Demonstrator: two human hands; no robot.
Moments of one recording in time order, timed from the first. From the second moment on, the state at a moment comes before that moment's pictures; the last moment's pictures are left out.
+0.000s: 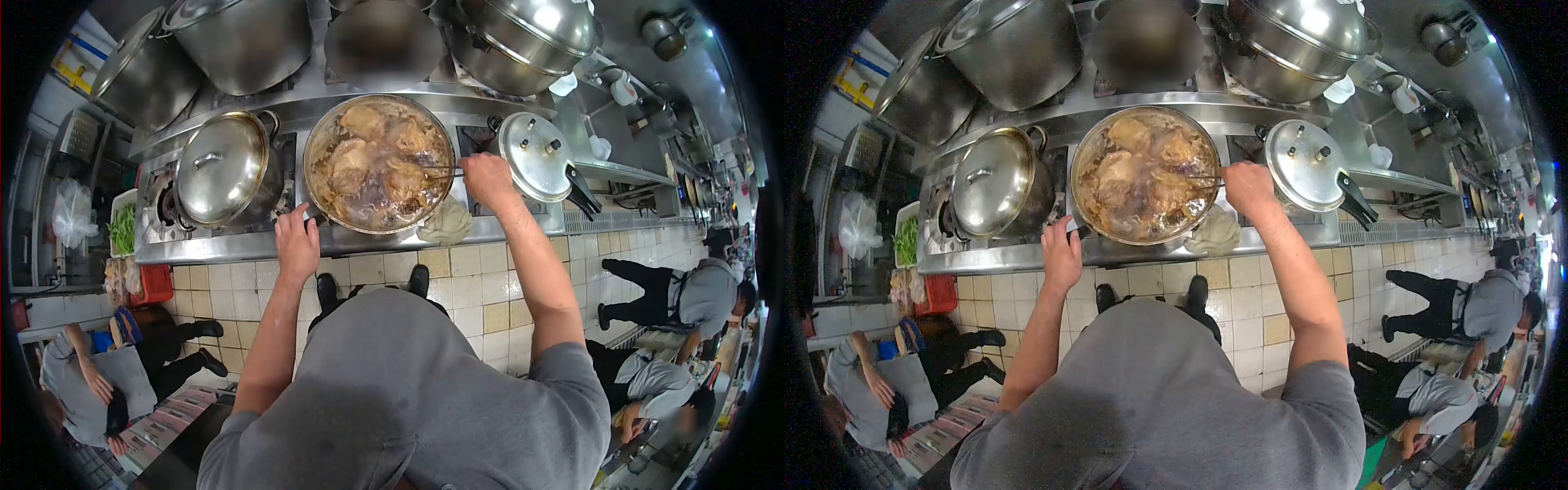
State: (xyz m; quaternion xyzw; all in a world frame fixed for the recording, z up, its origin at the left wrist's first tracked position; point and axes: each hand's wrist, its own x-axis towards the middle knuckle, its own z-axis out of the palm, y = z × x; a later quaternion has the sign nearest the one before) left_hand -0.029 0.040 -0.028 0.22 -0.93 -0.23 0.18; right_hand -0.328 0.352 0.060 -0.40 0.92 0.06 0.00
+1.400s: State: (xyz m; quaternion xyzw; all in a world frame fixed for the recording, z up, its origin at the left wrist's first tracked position) left_hand -0.029 0.041 -0.026 0.24 -0.93 -0.23 0.17; right_hand -0.384 0.316 0.080 -0.25 0.96 0.05 0.06
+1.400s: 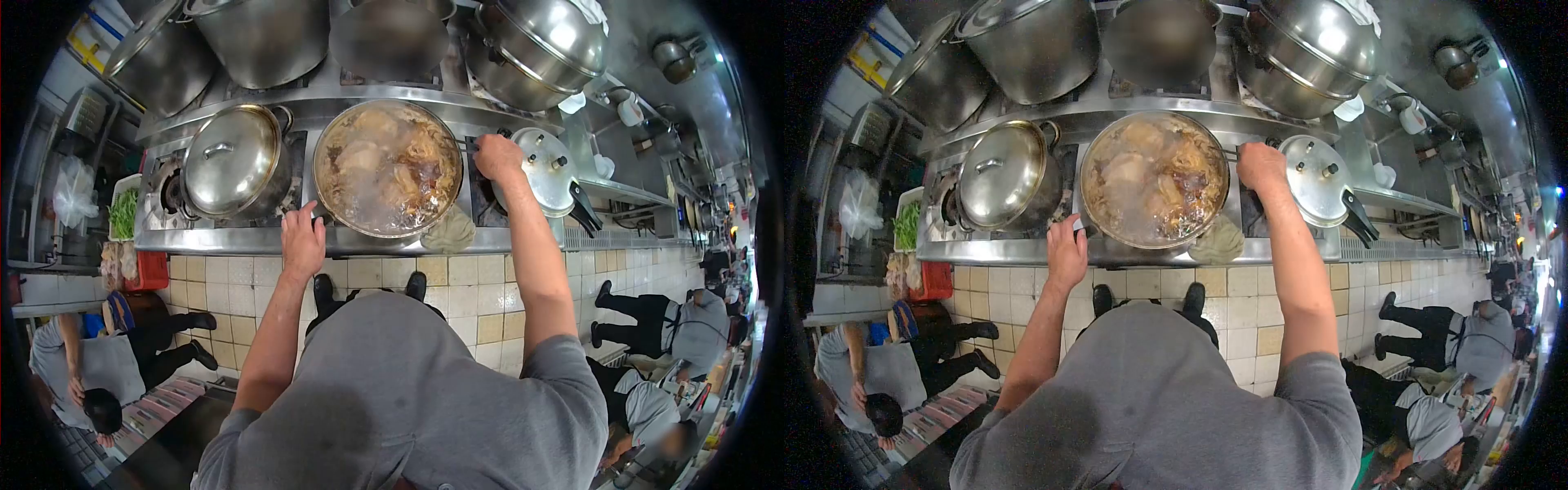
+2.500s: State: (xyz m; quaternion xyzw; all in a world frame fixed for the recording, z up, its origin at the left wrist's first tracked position) left_hand -0.030 0.041 -0.024 0.22 -0.93 -0.24 0.18; right_hand -0.324 0.315 0.082 -0.26 0.94 0.09 0.19
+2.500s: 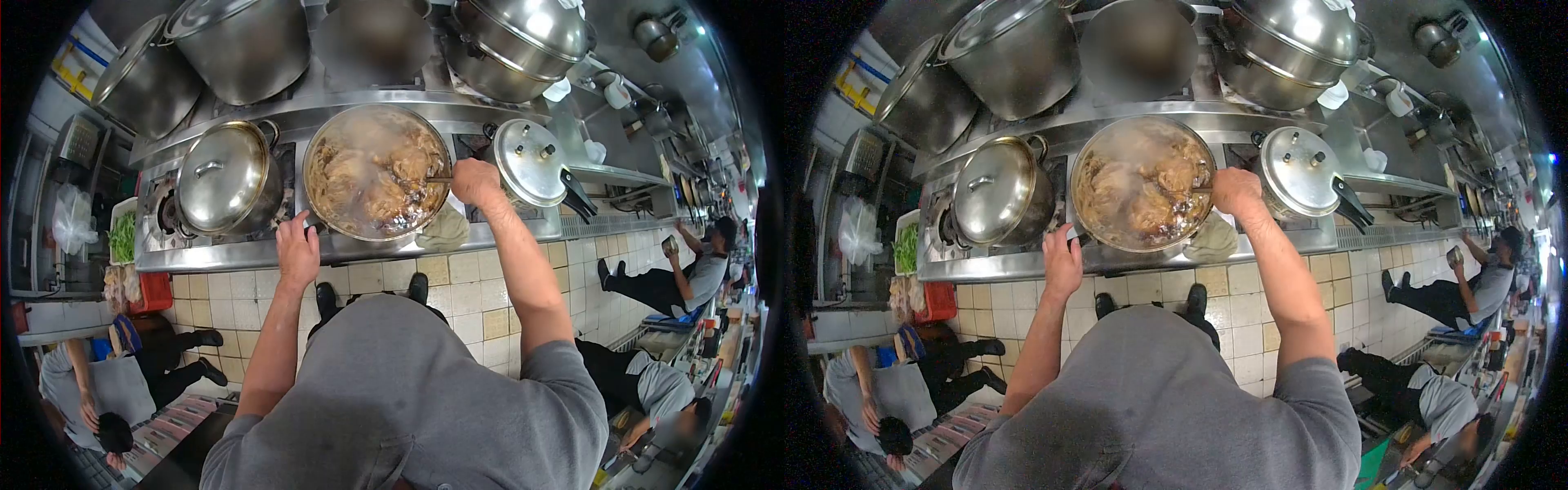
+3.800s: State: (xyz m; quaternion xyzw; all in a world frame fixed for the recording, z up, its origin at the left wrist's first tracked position) left_hand -0.030 0.040 -0.027 0.23 -0.93 -0.24 0.17; right_hand -0.333 0.303 0.090 -0.23 0.95 0.09 0.20
